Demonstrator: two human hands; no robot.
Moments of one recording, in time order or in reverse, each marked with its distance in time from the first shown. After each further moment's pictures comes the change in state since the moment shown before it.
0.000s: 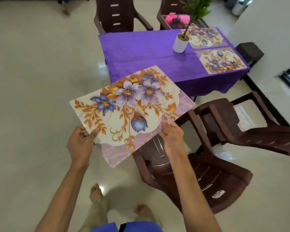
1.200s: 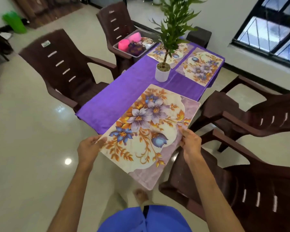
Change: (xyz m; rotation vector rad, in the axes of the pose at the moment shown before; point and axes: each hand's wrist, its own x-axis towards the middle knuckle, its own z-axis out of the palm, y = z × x) left_hand 0.546 0.224 0.179 0.352 -0.659 0.205; right_hand 0.291 -0.034 0.262 0.169 0.680 -0.128
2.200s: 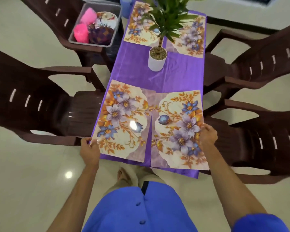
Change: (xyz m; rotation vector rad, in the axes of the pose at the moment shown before) left_hand 0.342 0.001 -0.030 0.346 -0.119 0.054; right_hand 0.102 0.092 0.113 -0.394 0.785 0.067
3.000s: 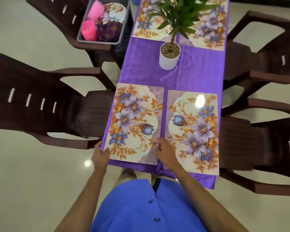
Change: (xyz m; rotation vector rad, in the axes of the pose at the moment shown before) left_hand 0.038 -0.017 0.006 0.142 -0.216 -0.131; right_hand -0.137 0.024 0.149 -0.547 -0.787 -0.506
